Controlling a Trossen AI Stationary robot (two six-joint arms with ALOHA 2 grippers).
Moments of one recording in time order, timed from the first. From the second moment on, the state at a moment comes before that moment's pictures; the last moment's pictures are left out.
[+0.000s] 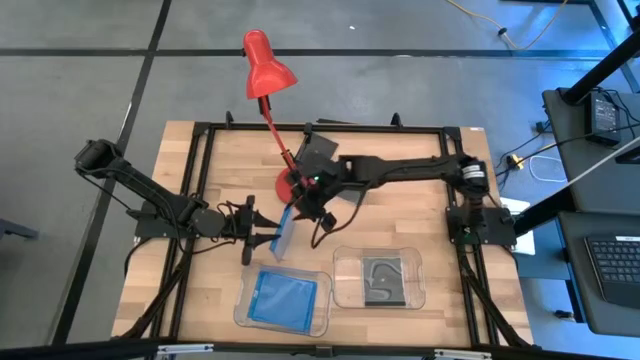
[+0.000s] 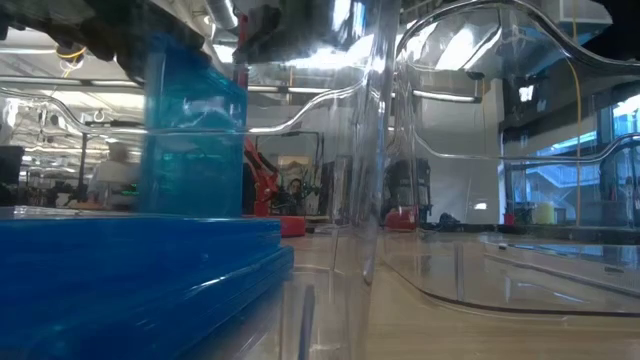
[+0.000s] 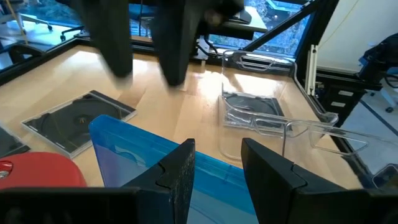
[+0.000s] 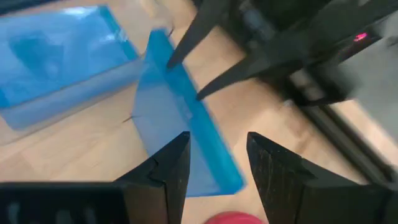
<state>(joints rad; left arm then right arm) -0.45 1.00 0.37 0.33 -0.48 -0.30 -0.05 1.98 1.72 -0.44 -0.34 -0.80</state>
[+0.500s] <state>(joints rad) -0.45 1.00 0.37 0.33 -0.44 -0.30 -0.09 2.02 1.75 -0.45 -0.44 -0.80</state>
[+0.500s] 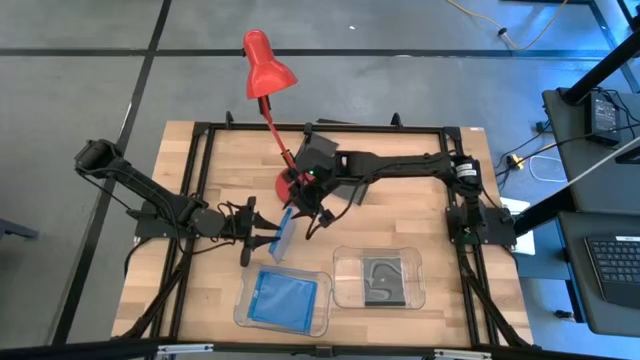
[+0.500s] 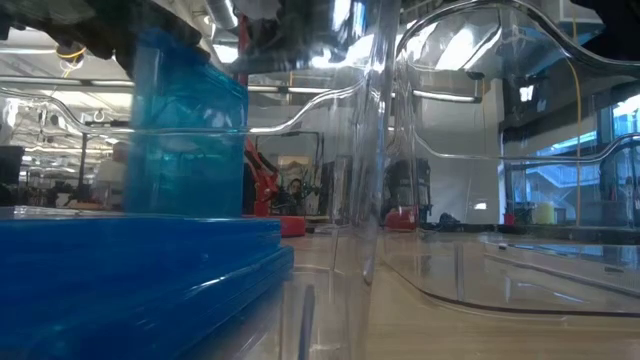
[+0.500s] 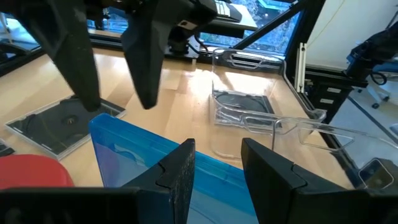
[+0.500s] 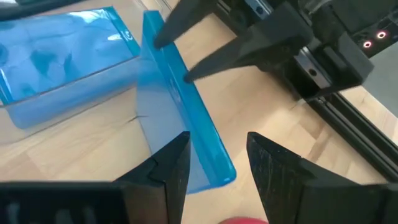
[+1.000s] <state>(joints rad) -0.45 1.00 0.37 0.33 -0.41 -0.30 -0.21 2.02 1.74 -0.49 -0.58 -0.74</state>
